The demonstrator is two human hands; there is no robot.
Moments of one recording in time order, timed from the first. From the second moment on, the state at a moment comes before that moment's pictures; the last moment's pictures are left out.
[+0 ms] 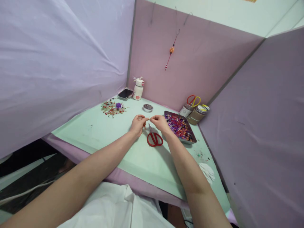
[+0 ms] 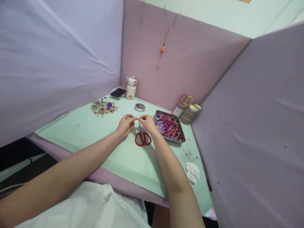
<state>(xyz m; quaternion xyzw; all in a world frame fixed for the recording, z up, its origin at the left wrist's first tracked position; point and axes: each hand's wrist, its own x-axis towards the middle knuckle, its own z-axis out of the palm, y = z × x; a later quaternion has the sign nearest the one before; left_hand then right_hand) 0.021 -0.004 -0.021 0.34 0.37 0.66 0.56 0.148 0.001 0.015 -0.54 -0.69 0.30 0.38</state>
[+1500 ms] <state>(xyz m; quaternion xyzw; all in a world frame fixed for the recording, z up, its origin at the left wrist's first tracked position) 0.023 -0.005 -0.021 0.31 0.36 0.66 0.59 0.146 0.006 0.011 -0.48 -0.68 0.33 0.44</state>
